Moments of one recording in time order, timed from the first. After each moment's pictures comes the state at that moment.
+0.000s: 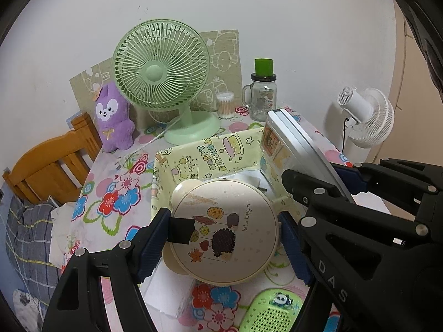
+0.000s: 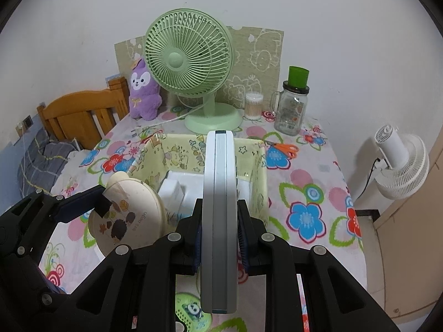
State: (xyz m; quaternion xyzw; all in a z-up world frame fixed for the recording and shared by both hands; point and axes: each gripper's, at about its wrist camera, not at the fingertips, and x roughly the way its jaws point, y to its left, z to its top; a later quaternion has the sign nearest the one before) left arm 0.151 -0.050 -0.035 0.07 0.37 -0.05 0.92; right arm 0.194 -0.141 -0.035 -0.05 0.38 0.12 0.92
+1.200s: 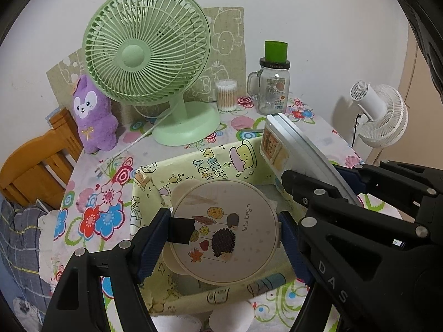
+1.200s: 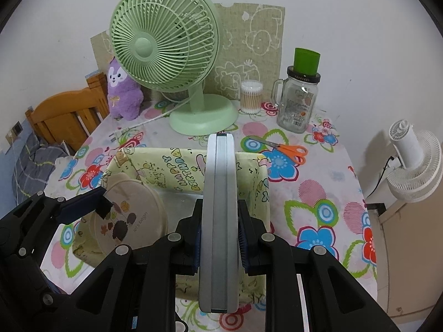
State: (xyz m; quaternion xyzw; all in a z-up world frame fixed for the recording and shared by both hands) left arm 0.240 -0.046 -0.063 0.07 0.41 -0.06 0.91; right arm 0.283 -0.139 -0.064 -0.03 0.42 0.11 0.90
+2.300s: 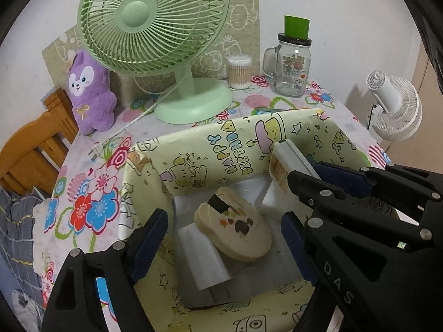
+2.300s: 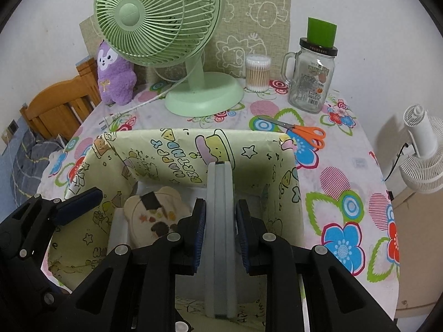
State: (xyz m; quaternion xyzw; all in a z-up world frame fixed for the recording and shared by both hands) left arm 0.266 -0.029 -0.099 0.06 0.44 -0.04 0.89; right arm 0.313 -0.126 -0.106 -0.02 0.45 0.12 0.88
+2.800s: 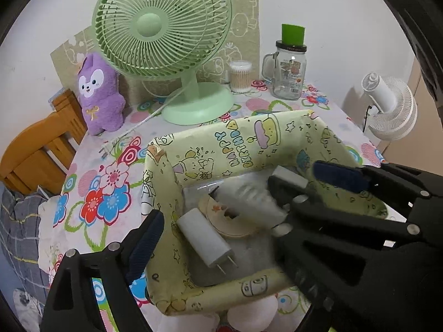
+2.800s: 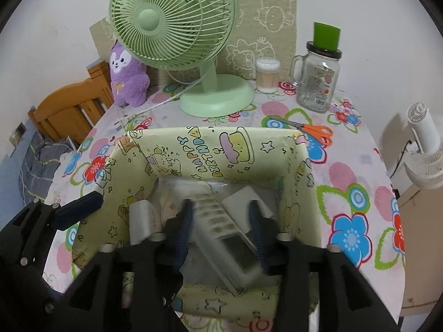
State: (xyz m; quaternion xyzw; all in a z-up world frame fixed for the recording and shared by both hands) left arm 0.239 -0.024 -0.084 0.06 0.43 -0.05 0.90; right arm 0.292 -0.117 -0.094 0.00 0.45 0.13 0.88
